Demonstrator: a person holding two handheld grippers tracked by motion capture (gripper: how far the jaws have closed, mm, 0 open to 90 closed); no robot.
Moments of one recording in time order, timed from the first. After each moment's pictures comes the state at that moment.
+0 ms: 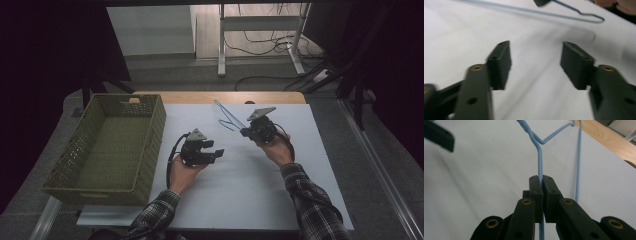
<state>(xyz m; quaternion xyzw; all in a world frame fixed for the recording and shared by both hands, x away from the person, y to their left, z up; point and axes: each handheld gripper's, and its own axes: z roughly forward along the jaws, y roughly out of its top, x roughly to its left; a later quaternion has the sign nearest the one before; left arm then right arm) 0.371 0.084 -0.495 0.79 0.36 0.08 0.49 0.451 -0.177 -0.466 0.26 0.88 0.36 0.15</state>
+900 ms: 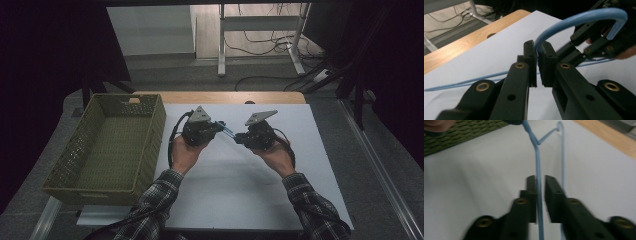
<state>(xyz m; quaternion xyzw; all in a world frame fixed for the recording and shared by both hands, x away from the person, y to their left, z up) 0.385 0.071 -0.425 0.80 0.31 0.16 0.49 0.408 -0.163 -0.436 0.24 0.88 0.38 0.12</state>
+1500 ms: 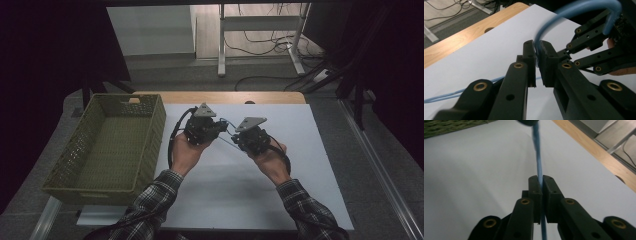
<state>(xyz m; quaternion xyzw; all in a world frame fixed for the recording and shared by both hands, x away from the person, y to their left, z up) 0.374 0.064 -0.396 0.82 0.32 0.13 0.47 0.378 -0.139 -0.426 0.24 0.89 0.34 0.21</state>
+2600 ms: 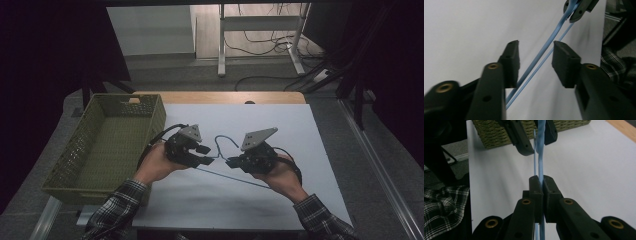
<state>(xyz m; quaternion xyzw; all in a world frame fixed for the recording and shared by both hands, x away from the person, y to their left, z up) 0.335 0.101 -0.402 0.92 0.16 0.02 0.35 0.321 -0.149 -0.401 0.13 0.91 0.40 0.05</state>
